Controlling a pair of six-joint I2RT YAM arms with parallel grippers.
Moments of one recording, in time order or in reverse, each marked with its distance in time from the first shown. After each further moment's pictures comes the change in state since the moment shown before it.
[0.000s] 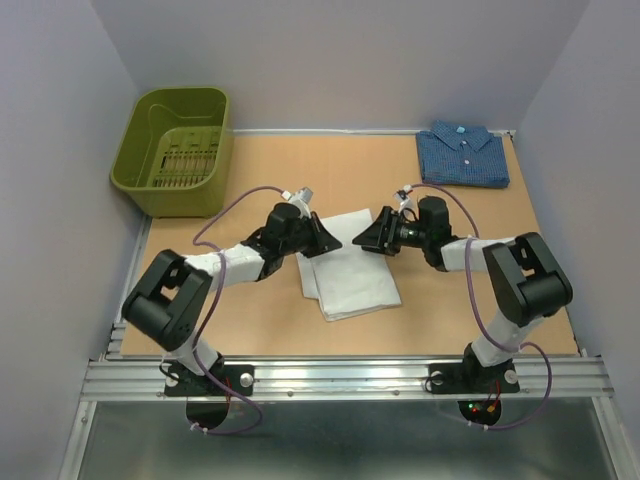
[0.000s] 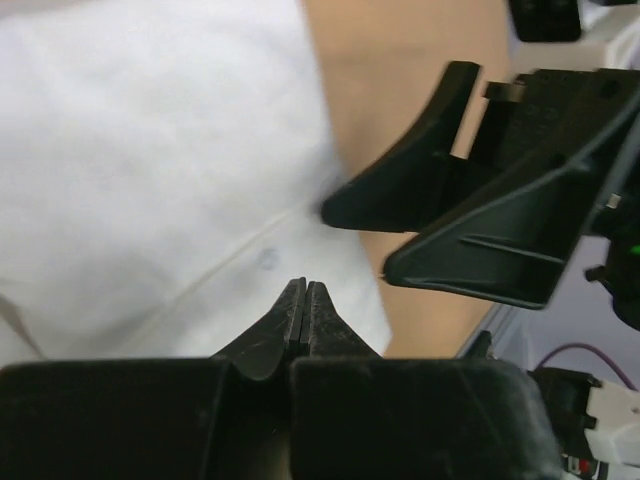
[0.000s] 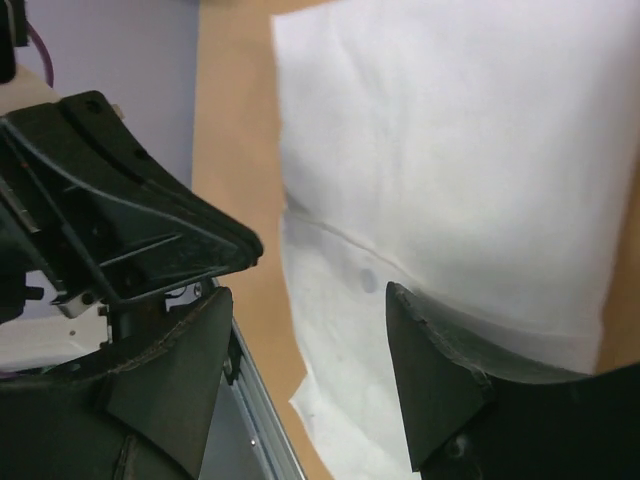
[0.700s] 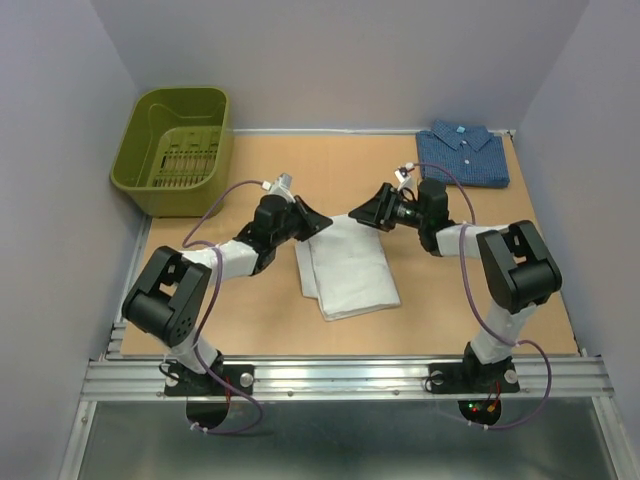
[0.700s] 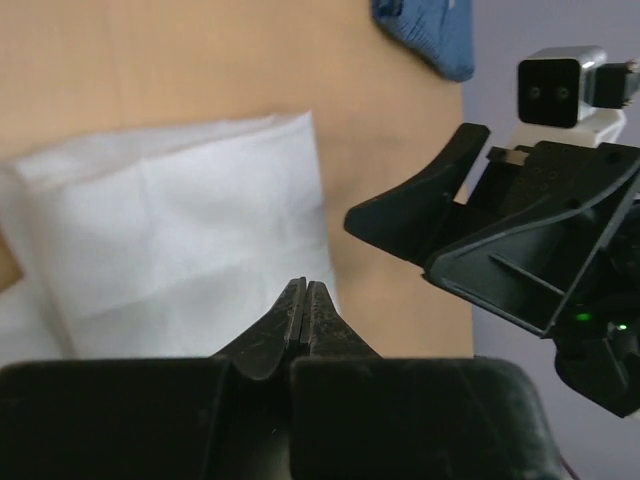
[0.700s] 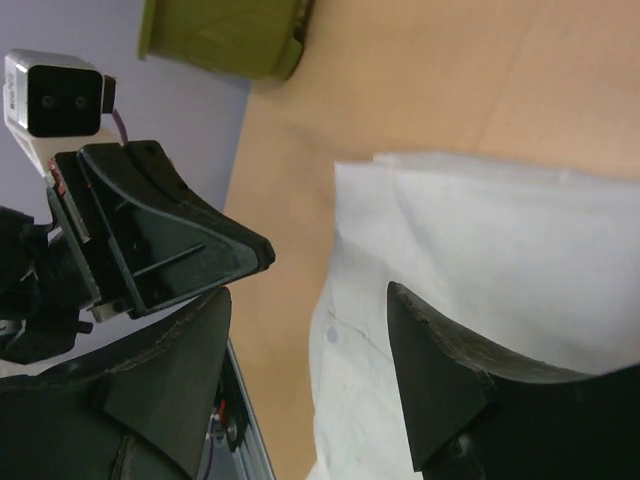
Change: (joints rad) left arm 0.092 0.069 -0.057 0.194 -0.079 -0.143; right arm -0.015 0.115 0.080 0.167 0.039 0.061
